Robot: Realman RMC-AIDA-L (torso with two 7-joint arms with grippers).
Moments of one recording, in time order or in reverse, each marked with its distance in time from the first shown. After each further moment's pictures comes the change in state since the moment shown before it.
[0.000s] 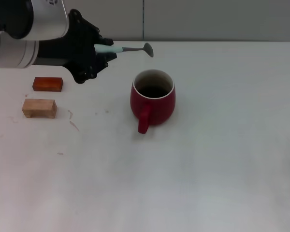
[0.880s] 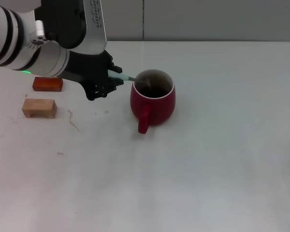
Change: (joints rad) left arm -0.173 -0.006 0.039 0.244 0.112 -0.047 0.011; right arm -0.004 0.000 0.000 -0.001 0.000 -0.016 0.000
